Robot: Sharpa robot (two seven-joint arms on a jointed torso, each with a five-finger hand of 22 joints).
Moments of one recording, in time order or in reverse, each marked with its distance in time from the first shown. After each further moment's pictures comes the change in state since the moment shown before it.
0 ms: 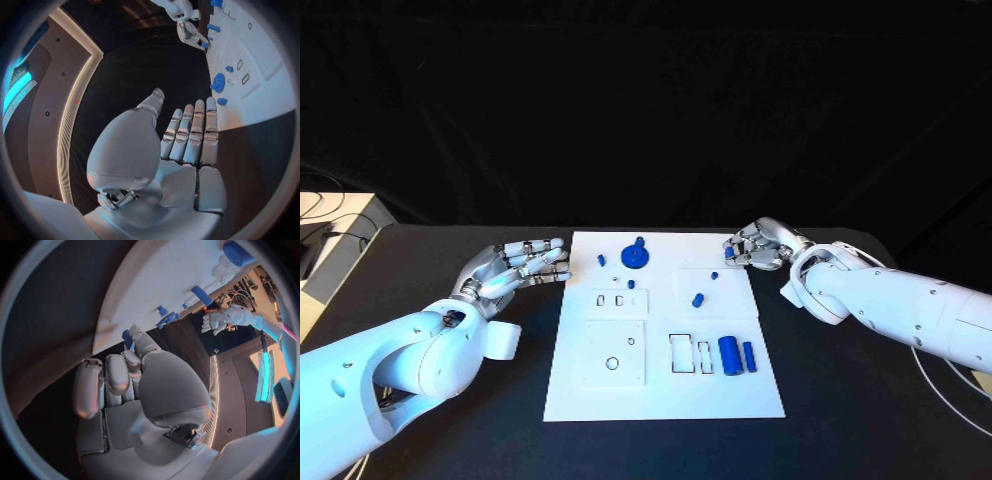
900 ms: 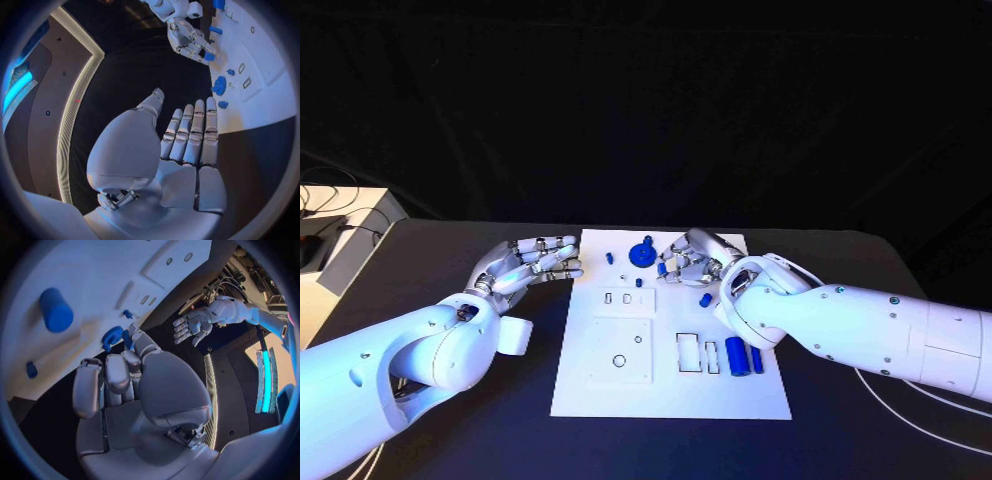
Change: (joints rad) left arm 0.000 0.002 0.000 0.011 0.000 0.001 -0.002; left_hand 0.000 0.000 0.000 0.000 0.000 0.000 0.000 0.000 0.000 0.000 0.000 0.000 0.000 0.000 0.000 0.000 0.000 0.000 0.000 0.000 0.000 0.000; right arm 0.021 0.118 -0.023 0.360 -0.131 -0.093 -0.418; right_hand -0.001 0.001 0.013 -0.014 -0.010 0.003 -0.003 -0.004 -0.001 0.004 -0.003 -0.010 0.002 0.004 -0.003 -0.016 -0.013 0.000 0.000 0.000 -0.004 0.000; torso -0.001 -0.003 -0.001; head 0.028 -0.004
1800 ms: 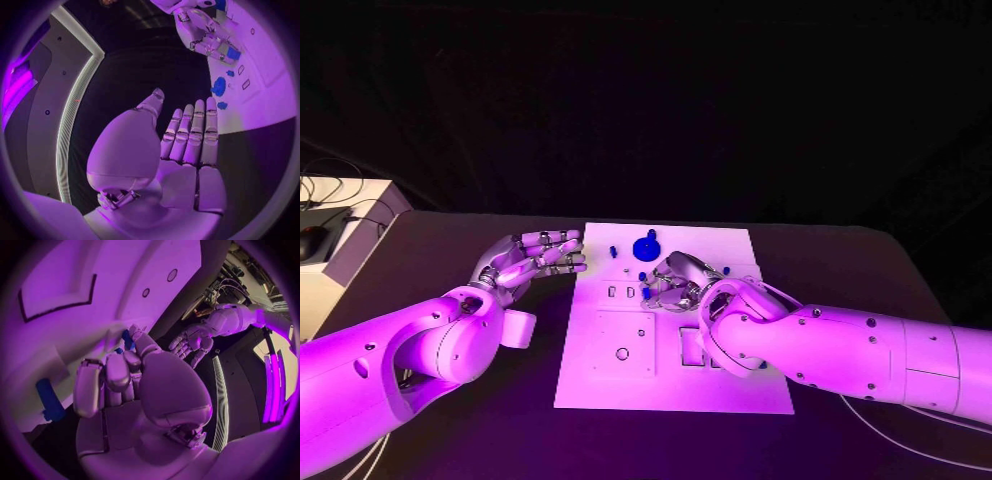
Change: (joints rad) left arm 0.000 0.001 0.001 0.002 0.000 0.005 -0.006; left_hand 0.000 0.000 0.000 0.000 0.000 0.000 0.000 0.000 0.000 0.000 0.000 0.000 0.000 0.000 0.000 0.000 0.000 0.000 0.000 0.000 0.000 0.000; right arm -0.047 0.056 -0.017 0.070 -0.045 -0.024 -0.190; right_hand -0.010 0.001 0.001 -0.004 0.026 0.000 0.000 0.001 0.000 0.001 0.001 0.000 0.001 0.000 0.000 -0.014 -0.027 0.000 0.000 -0.007 -0.010 0.001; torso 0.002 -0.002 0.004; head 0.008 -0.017
